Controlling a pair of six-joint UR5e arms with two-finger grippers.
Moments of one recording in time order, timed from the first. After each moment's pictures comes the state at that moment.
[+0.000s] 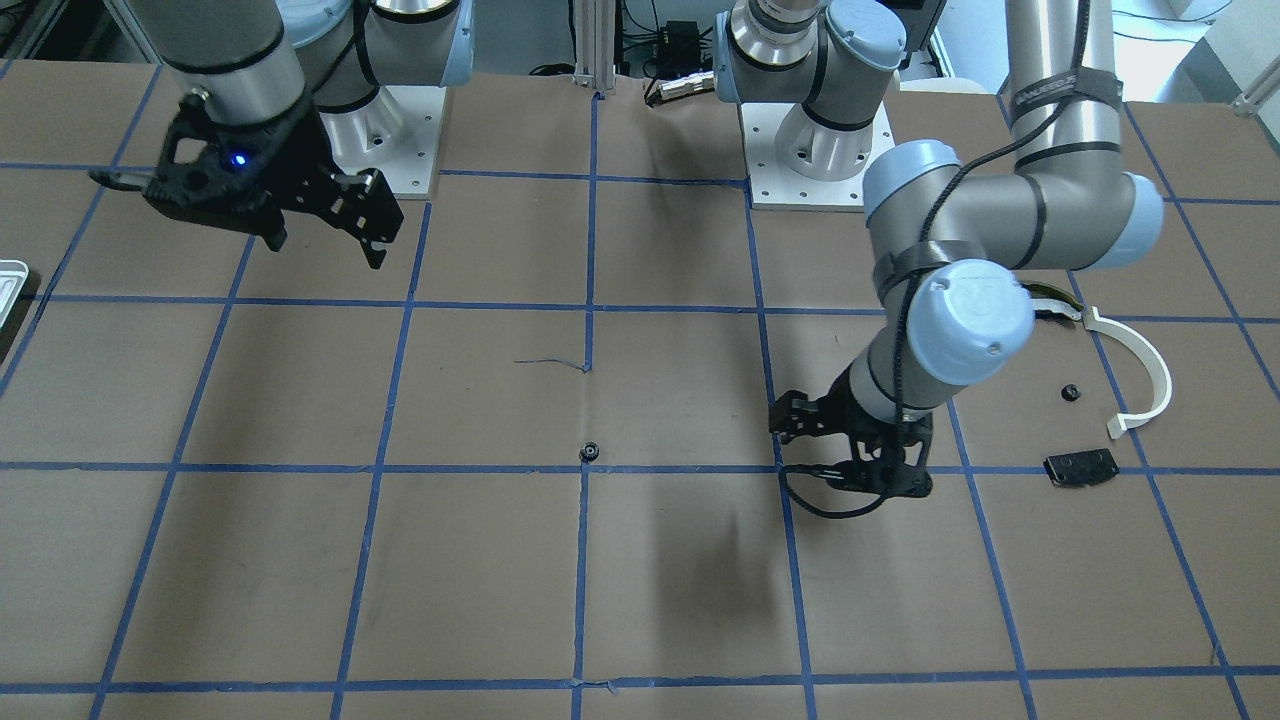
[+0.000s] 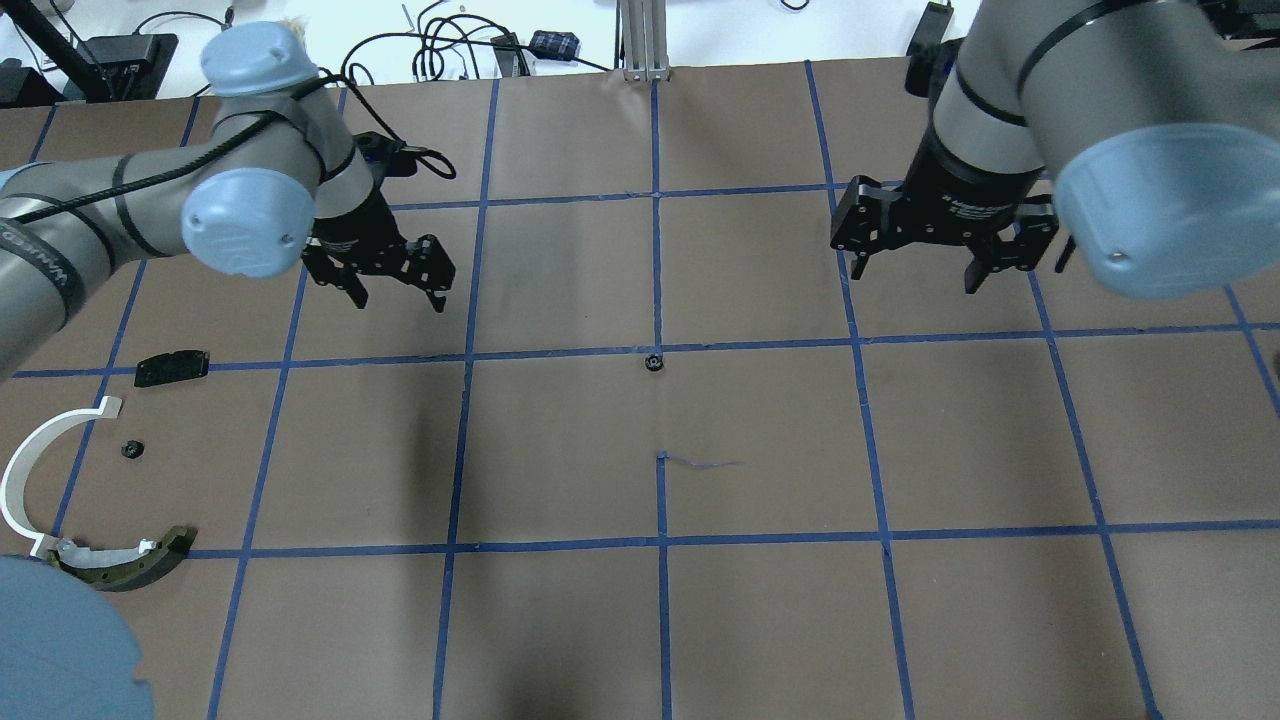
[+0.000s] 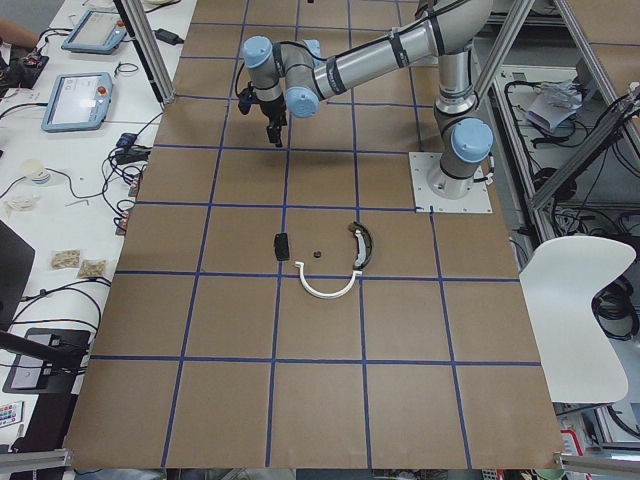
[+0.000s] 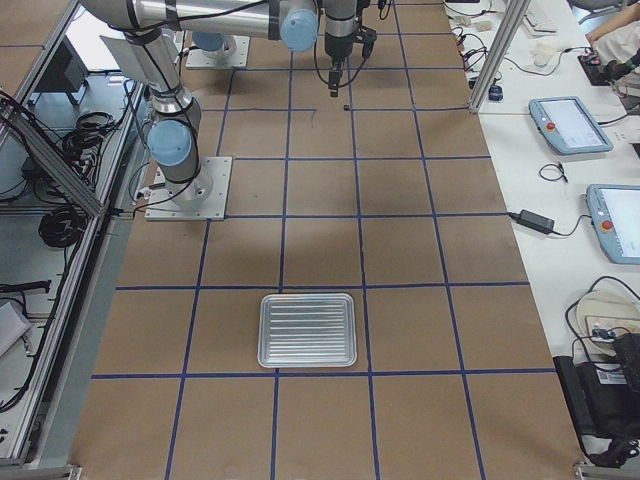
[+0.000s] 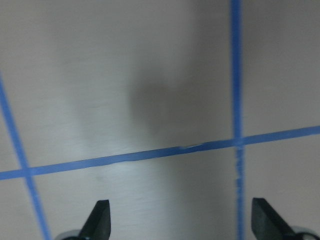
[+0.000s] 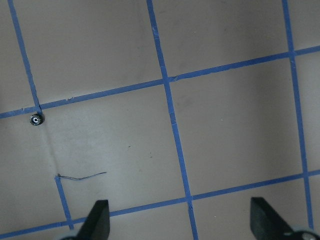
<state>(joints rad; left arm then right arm) -1.59 -1.93 -1.69 -1.20 1.55 0.06 1.59 -1.65 1.69 -1.63 -1.58 0.22</state>
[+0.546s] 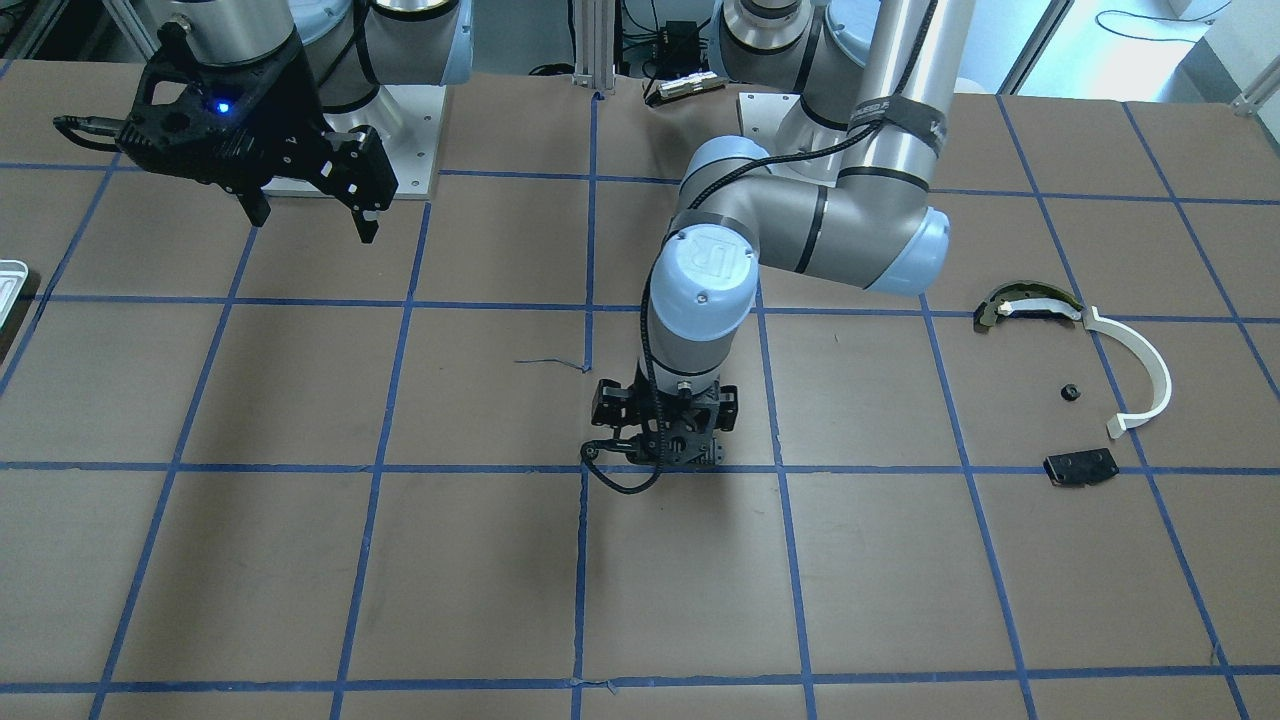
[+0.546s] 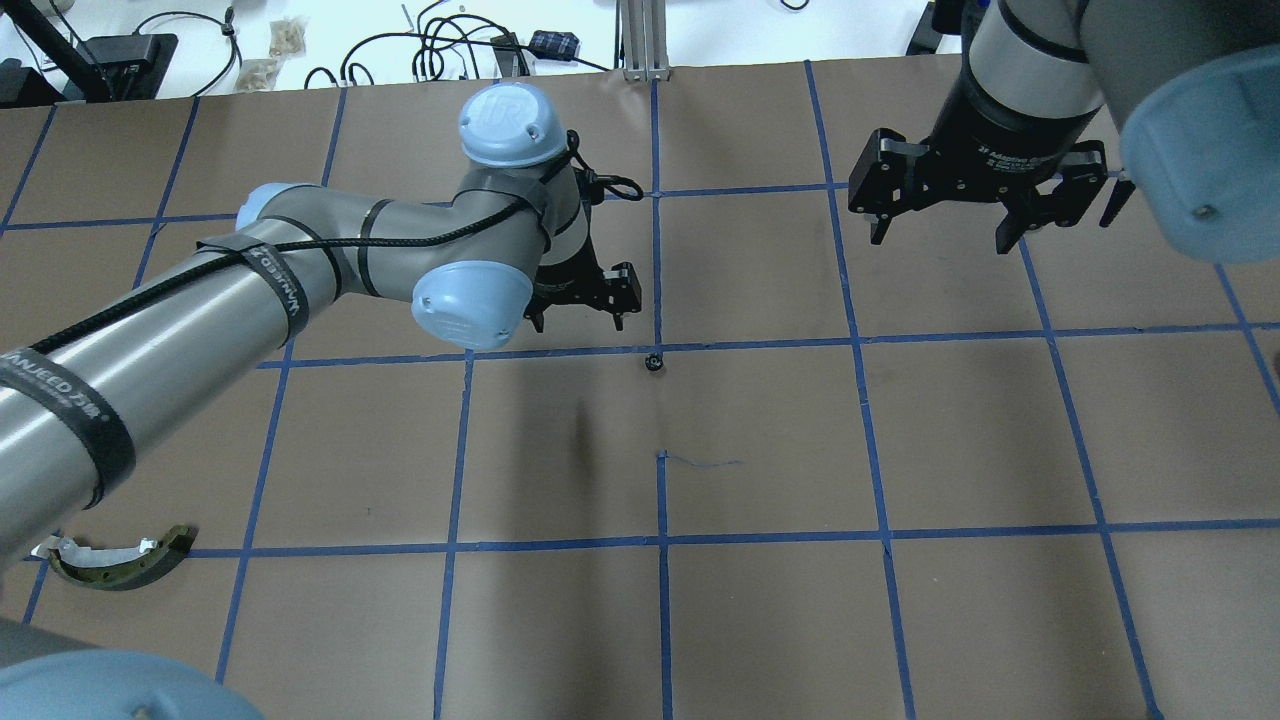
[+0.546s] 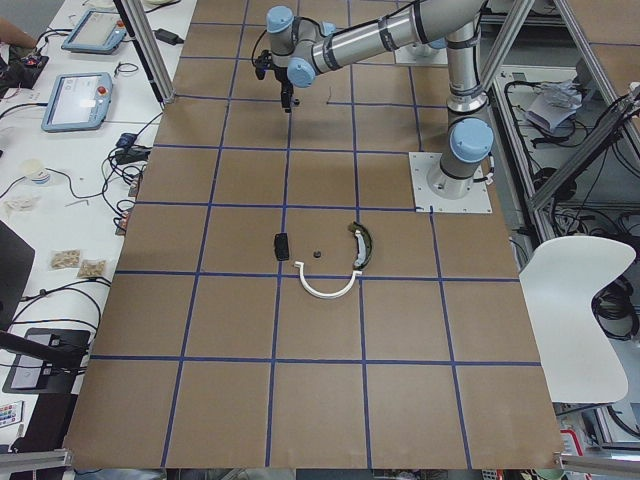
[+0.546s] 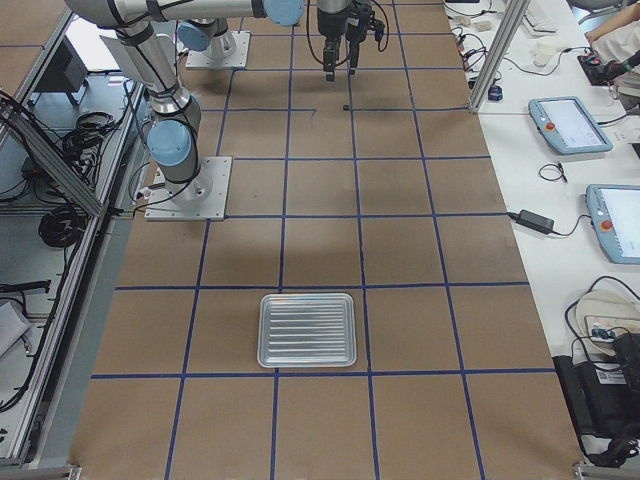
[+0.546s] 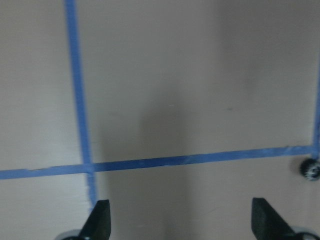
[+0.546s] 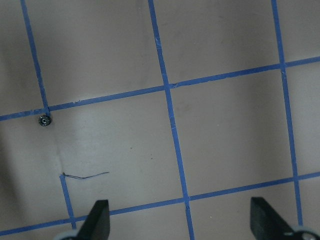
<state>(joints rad) -1.85 -2.00 -1.71 -1.01 1.53 -0.25 1.63 -1.63 1.61 -1.63 -1.60 0.21</state>
